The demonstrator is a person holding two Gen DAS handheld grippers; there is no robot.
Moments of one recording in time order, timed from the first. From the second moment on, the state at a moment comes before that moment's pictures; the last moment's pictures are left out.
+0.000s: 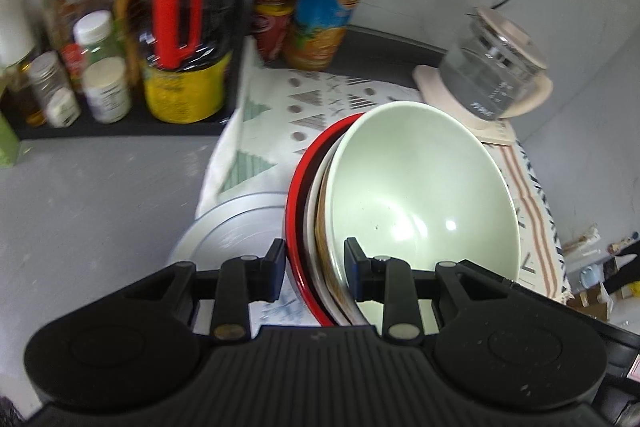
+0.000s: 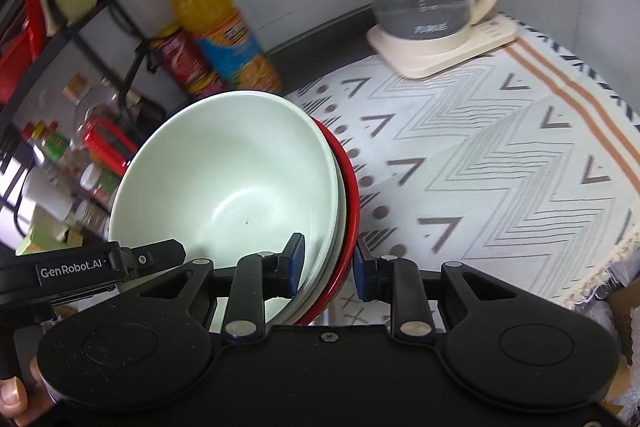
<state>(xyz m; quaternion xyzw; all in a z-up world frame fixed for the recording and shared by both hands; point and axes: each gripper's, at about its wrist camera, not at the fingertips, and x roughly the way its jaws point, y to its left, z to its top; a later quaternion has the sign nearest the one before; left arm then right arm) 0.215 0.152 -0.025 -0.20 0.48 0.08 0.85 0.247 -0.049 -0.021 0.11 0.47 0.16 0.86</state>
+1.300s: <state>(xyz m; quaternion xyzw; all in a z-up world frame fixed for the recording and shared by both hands) 0.174 0.183 -0.064 -0.24 0.51 0.13 0.82 0.231 0.004 -0.053 0.04 0.52 0.22 0.82</state>
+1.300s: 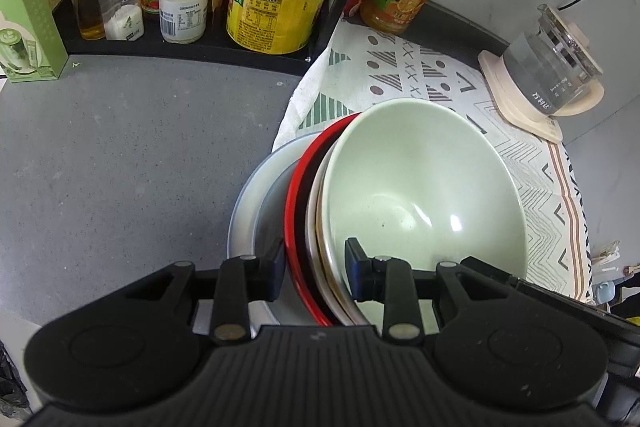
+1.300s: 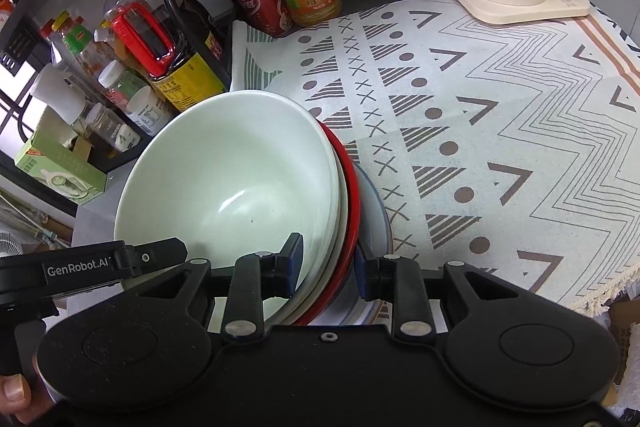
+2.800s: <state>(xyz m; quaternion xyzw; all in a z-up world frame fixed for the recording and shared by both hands) 0.207 0.177 -0.026 -0.14 0.50 0.06 0.85 0.222 -0.049 -0.010 0.11 0.44 0.11 0.88</state>
